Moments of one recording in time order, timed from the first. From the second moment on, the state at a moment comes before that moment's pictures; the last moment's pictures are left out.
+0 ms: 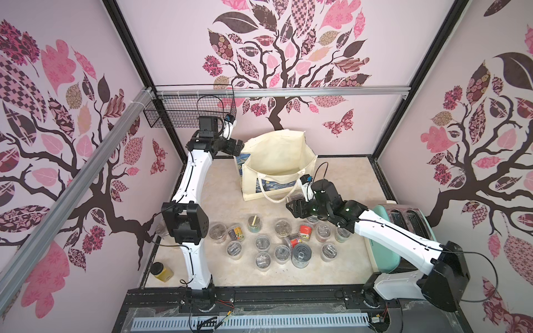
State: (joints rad) left arm -0.04 1.98 2.16 -0.77 0.26 0.32; right arm 0.71 1.35 1.05 -0.35 -0.08 0.40
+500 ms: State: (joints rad) left arm -0.01 1.58 1.78 -0.85 0.50 0.34; right arm 0.71 1.62 1.03 -0.26 -0.02 0.39
